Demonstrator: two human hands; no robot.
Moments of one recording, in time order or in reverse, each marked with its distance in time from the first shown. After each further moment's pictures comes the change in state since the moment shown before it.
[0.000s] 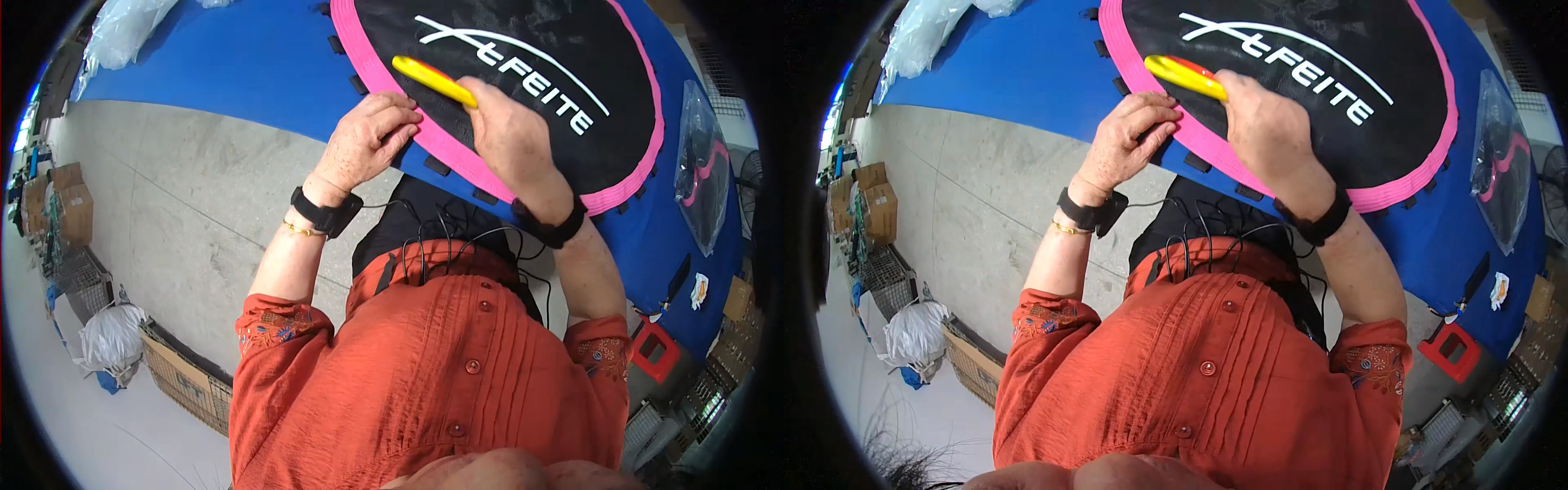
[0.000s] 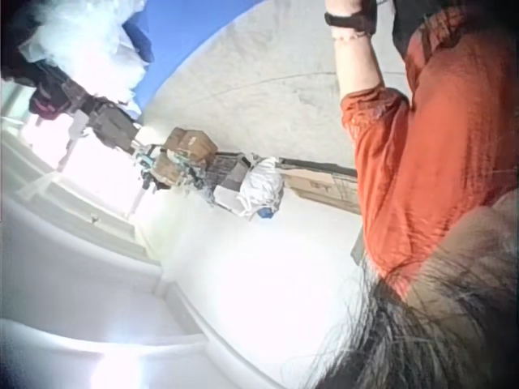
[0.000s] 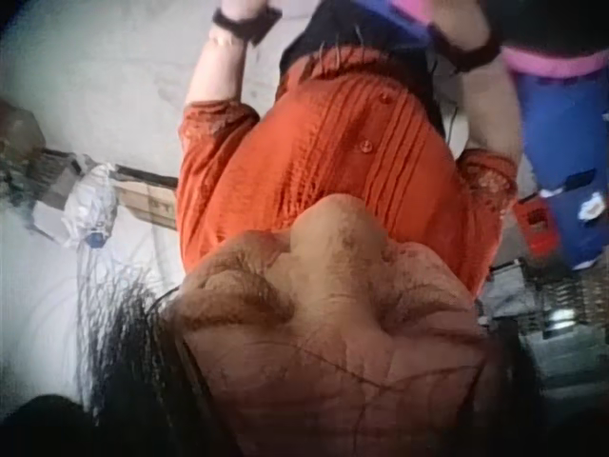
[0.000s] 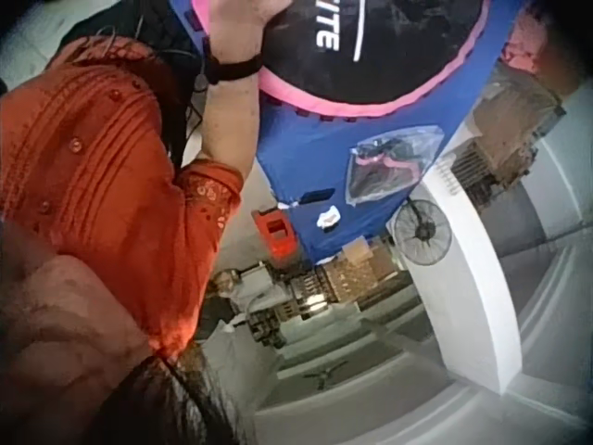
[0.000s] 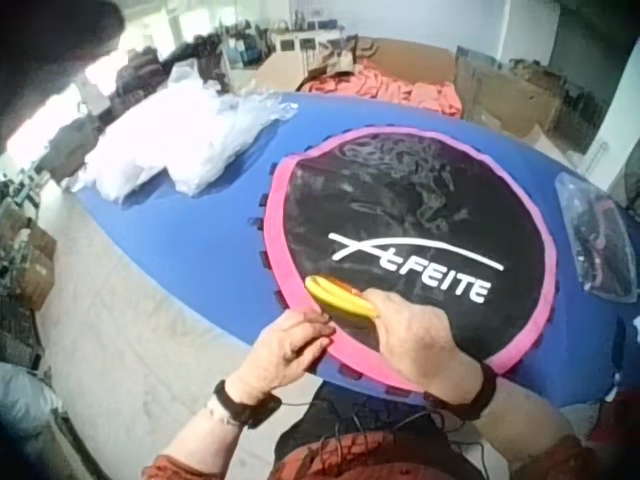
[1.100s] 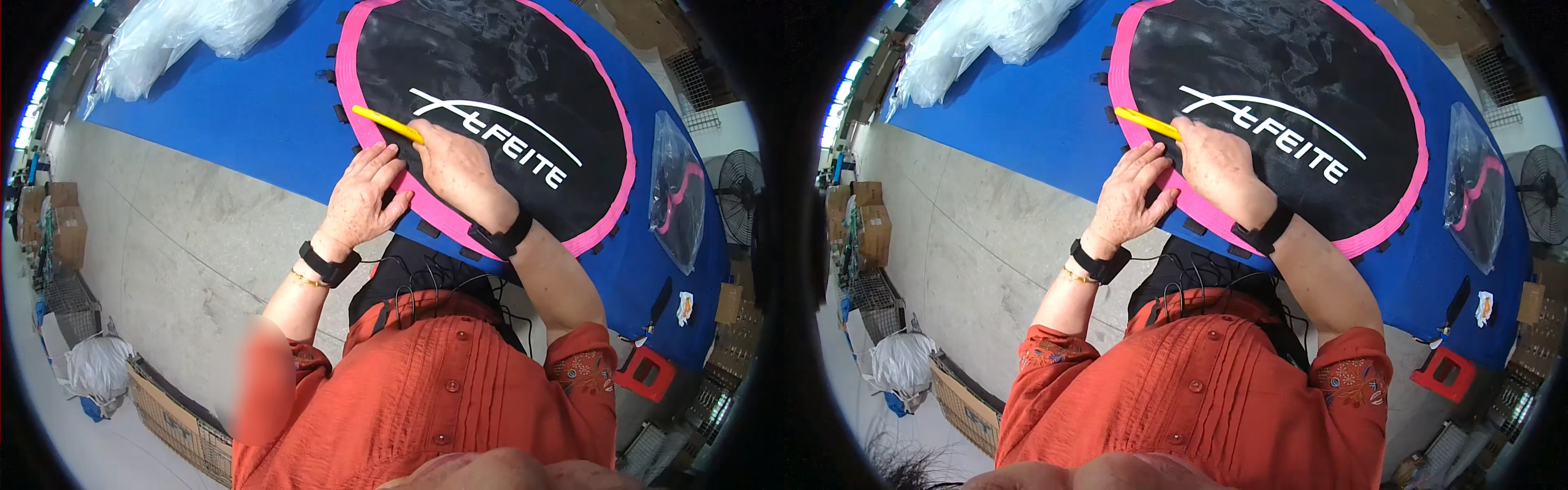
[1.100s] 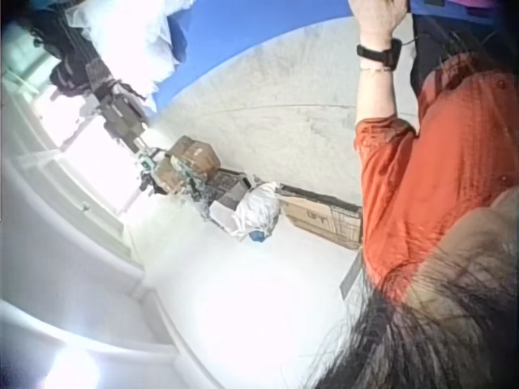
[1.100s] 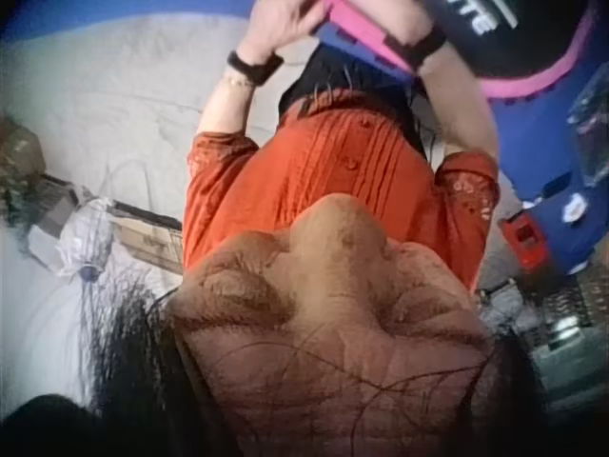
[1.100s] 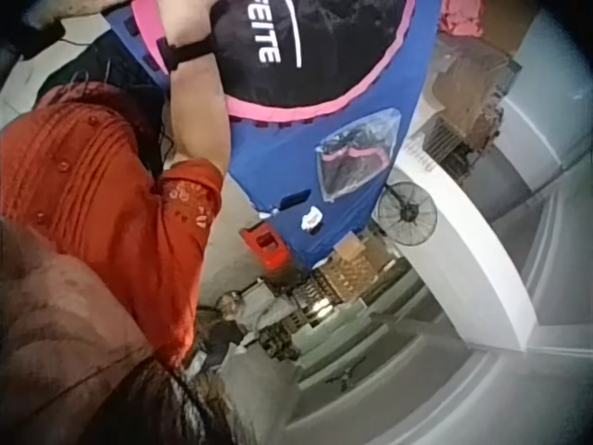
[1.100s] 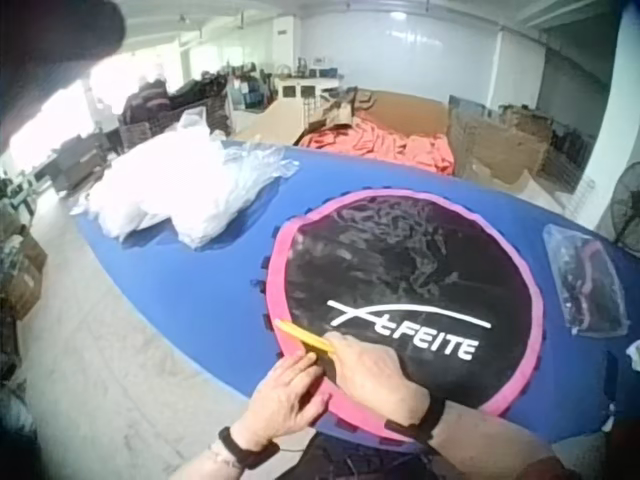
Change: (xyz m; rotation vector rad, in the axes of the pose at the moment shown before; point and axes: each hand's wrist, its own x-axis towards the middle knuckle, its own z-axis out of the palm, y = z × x) left_hand -0.001 -0.001 -0.003 0.257 0.033 -0.057; right_hand 0.061 -0.021 0.023 0.050 -0.265 0.131
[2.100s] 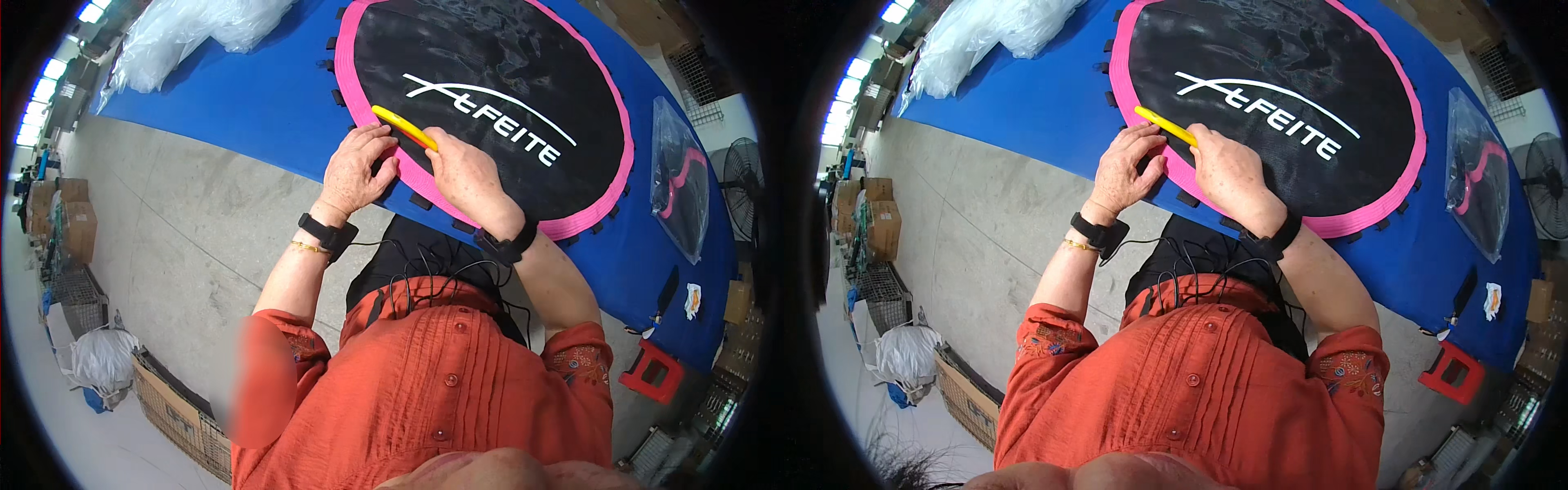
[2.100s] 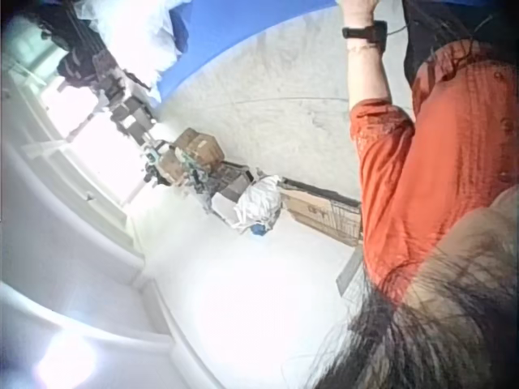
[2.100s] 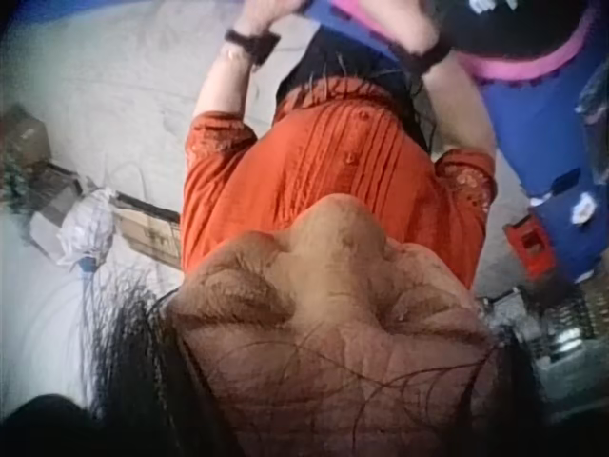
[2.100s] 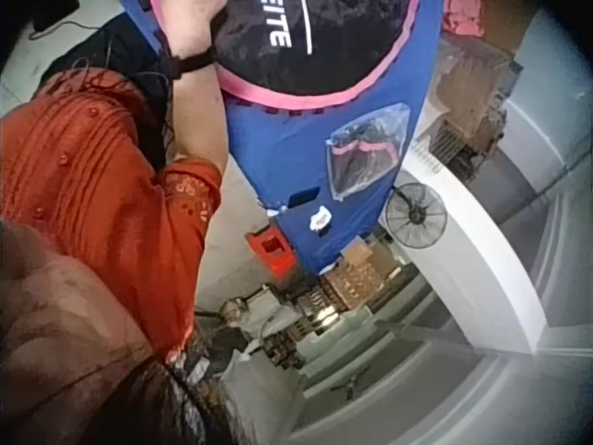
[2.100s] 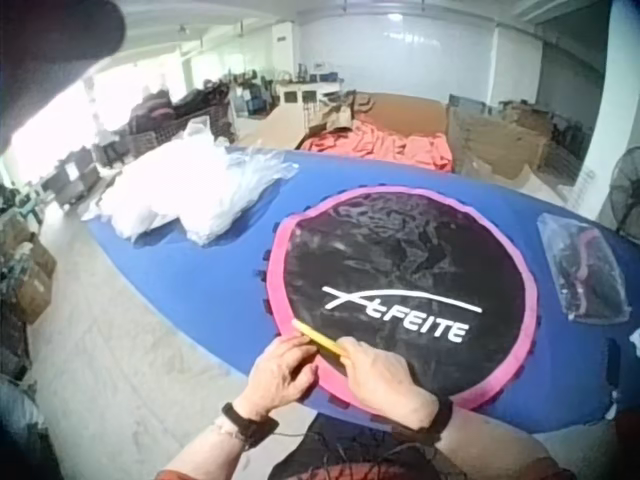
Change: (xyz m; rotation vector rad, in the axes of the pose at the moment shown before) left_hand 0.004 -0.002 0.005 -0.034 0.057 0.000; right_hand -0.060 0.006 -0.007 0.049 0.027 0.044
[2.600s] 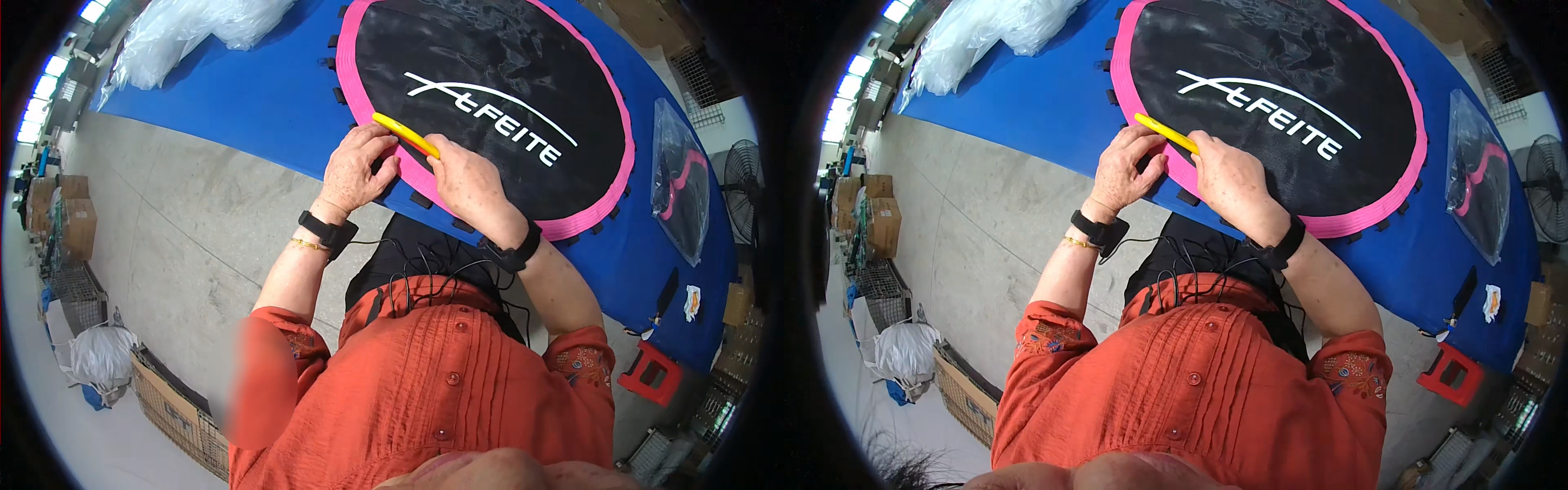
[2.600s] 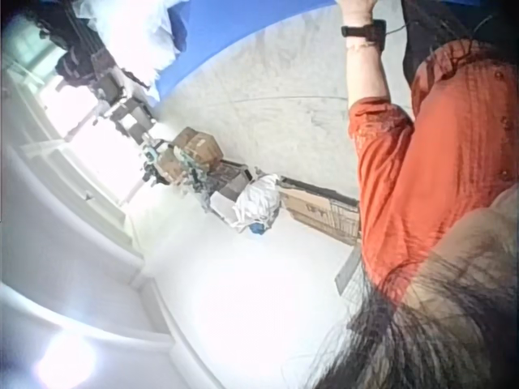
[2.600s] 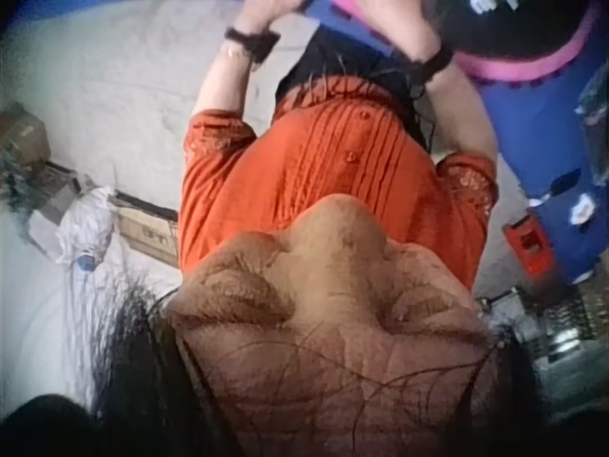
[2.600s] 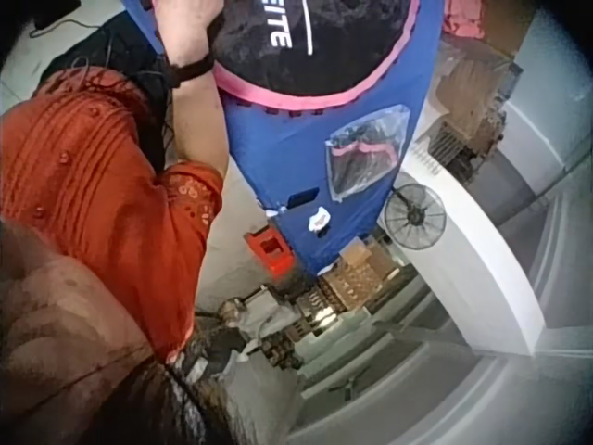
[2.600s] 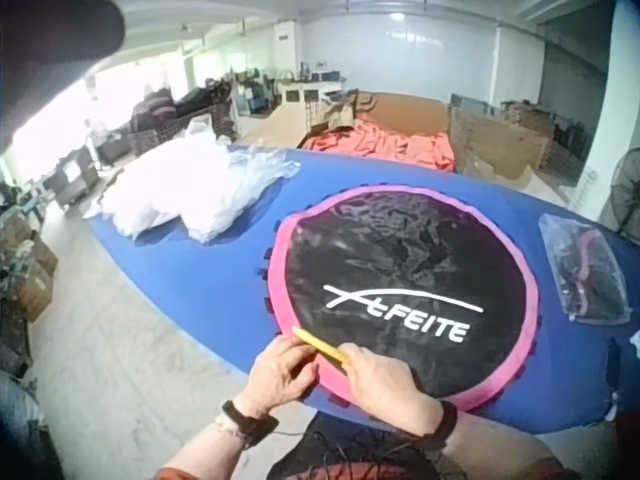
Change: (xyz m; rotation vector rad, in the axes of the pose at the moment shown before) left_hand -0.002 0.000 -0.001 -0.017 0.016 -0.002; right_hand -0.010 -0.005 0.001 -0.004 0.000 -0.010
